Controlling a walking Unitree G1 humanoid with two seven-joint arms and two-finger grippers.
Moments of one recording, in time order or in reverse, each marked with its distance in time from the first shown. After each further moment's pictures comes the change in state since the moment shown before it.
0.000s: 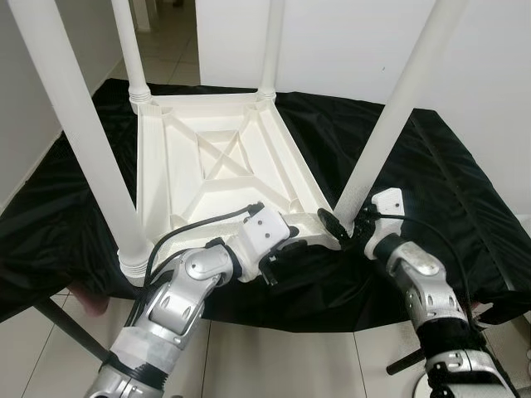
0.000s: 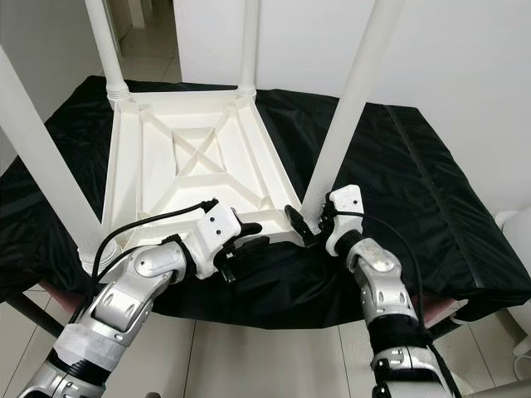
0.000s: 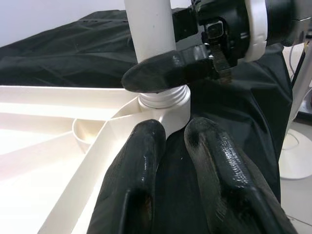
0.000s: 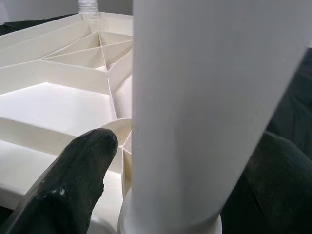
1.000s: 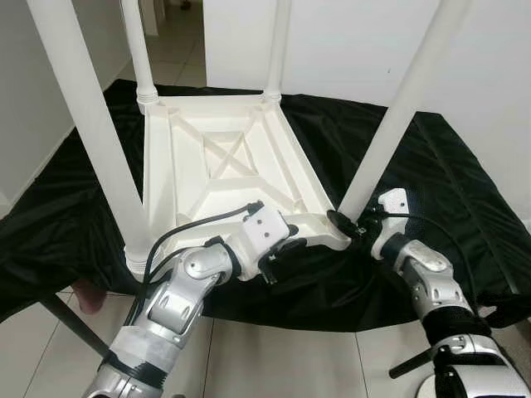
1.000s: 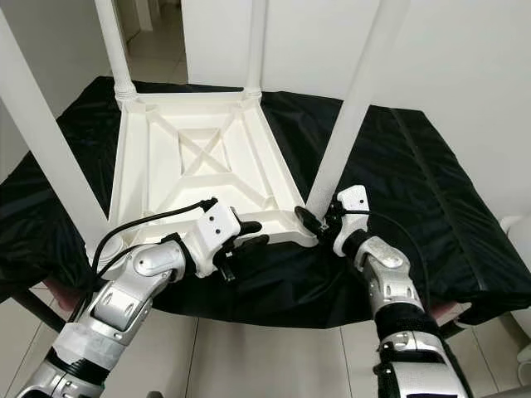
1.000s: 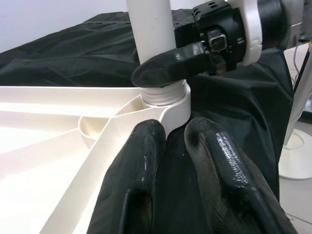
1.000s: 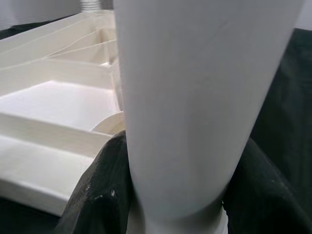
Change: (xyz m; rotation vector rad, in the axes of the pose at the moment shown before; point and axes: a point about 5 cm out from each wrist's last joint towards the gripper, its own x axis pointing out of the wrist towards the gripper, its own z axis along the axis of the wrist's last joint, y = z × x) left arm -0.001 0.000 0.000 0.008 -0.002 -0.001; right arm 0.002 -0.009 -0.012 0.070 0.014 -0.042
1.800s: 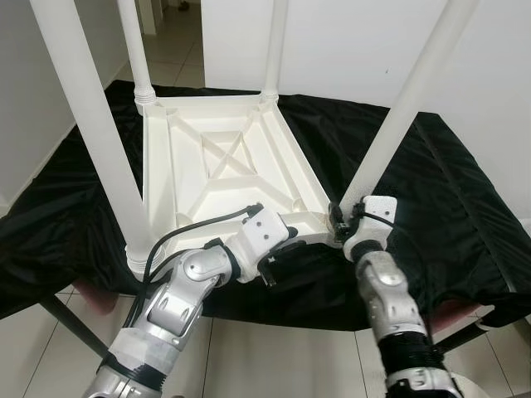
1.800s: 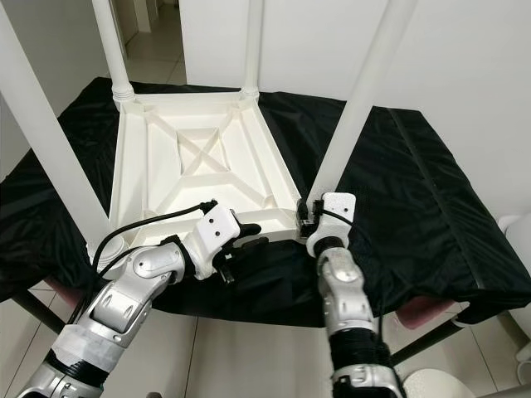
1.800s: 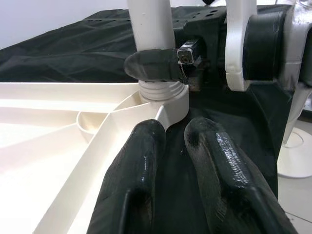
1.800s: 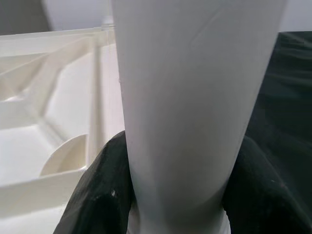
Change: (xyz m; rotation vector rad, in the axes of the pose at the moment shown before) left arm -0.001 -0.001 -0.002 -0.003 0.008 -0.002; right arm 0.006 0.053 -0.001 0.135 -0.052 -0.584
